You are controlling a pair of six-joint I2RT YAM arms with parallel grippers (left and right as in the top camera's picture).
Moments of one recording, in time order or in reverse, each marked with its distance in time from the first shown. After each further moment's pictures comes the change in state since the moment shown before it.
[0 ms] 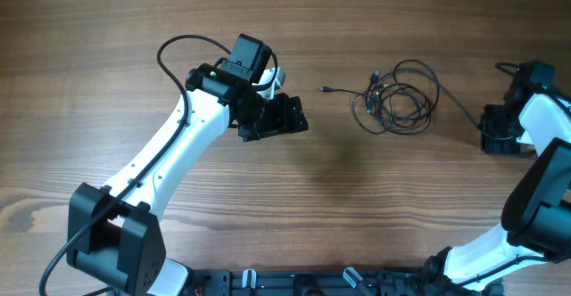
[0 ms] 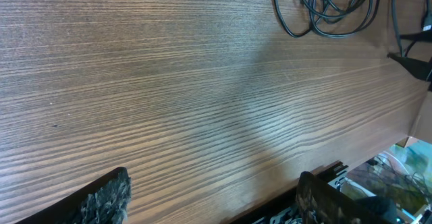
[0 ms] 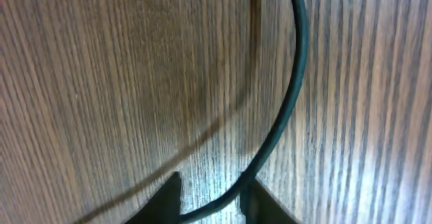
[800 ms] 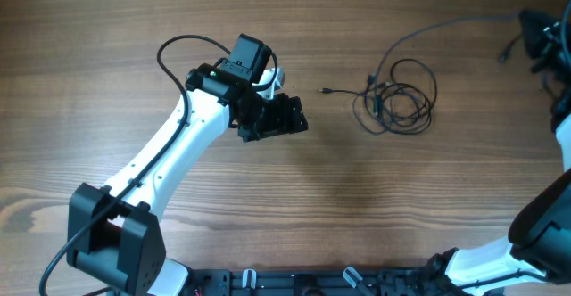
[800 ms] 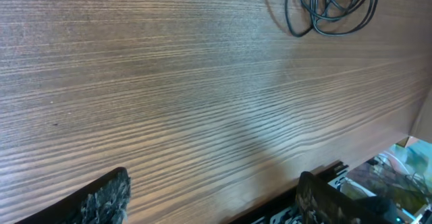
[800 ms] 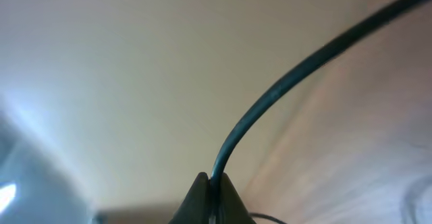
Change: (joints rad) left arm 0.000 0.000 0.000 -0.002 -0.001 0.000; right arm -0.194 -0.082 0.021 1.283 -1.246 0.171
